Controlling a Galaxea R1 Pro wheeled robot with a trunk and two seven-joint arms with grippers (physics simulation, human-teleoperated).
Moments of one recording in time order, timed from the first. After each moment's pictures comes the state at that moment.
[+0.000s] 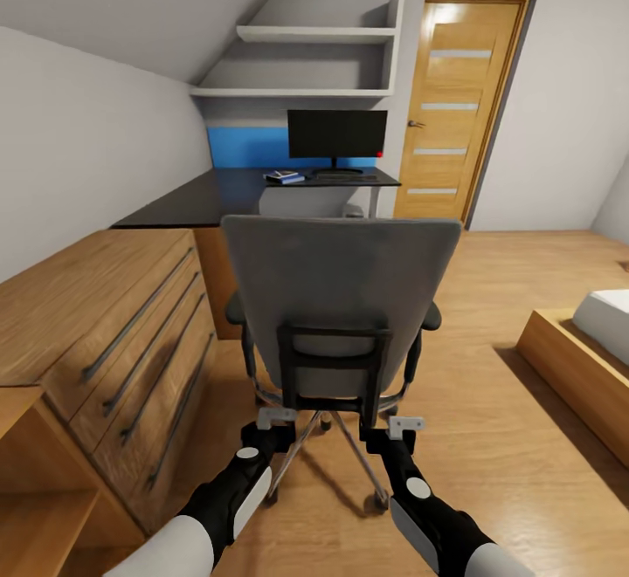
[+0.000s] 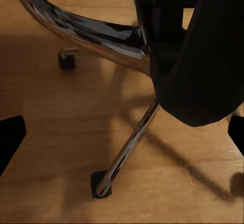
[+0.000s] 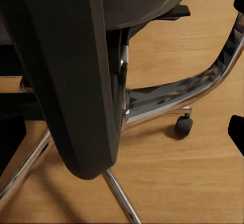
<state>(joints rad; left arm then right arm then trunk) -0.61 -0.17 -0.29 -0.50 0.18 0.08 0.23 -0.55 0.00 0.60 -0.54 -0.49 -0.32 -0.27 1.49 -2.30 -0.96</state>
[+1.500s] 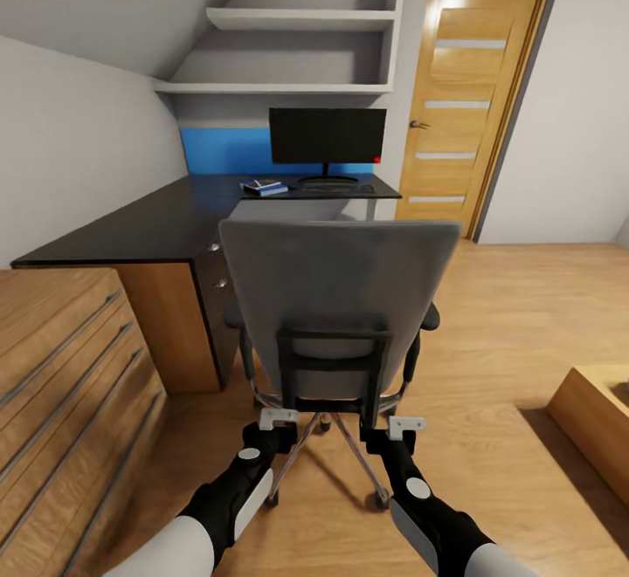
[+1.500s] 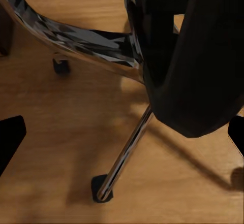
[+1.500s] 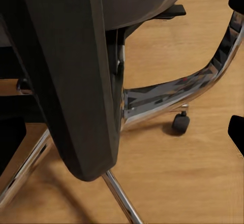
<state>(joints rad) -0.61 -0.17 -0.32 -0.50 0.19 0.08 0.23 -0.55 0.00 0.60 -0.54 -0.49 -0.31 -0.27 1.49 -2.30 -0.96</state>
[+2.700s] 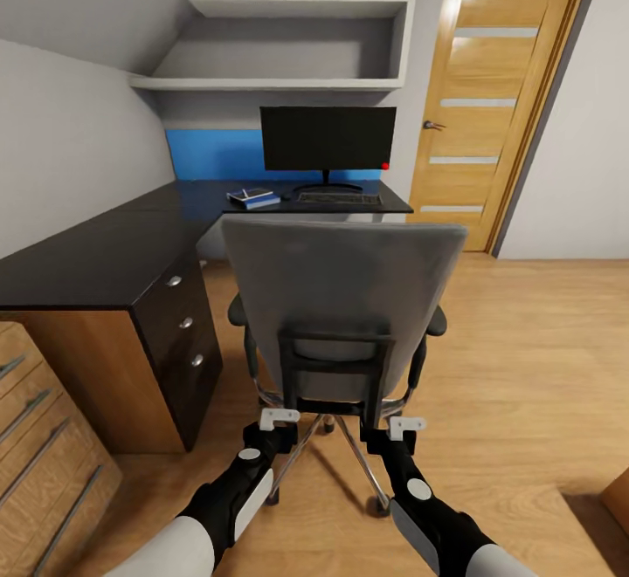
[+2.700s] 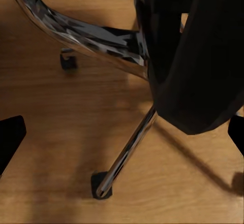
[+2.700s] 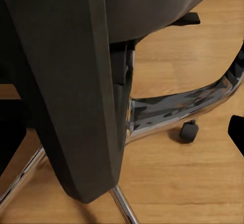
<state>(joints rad) -0.61 -0.17 -0.32 -0.50 0.19 0.08 0.23 -0.54 -0.01 0.60 -0.54 -0.49 -0.32 -0.27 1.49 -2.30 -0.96</state>
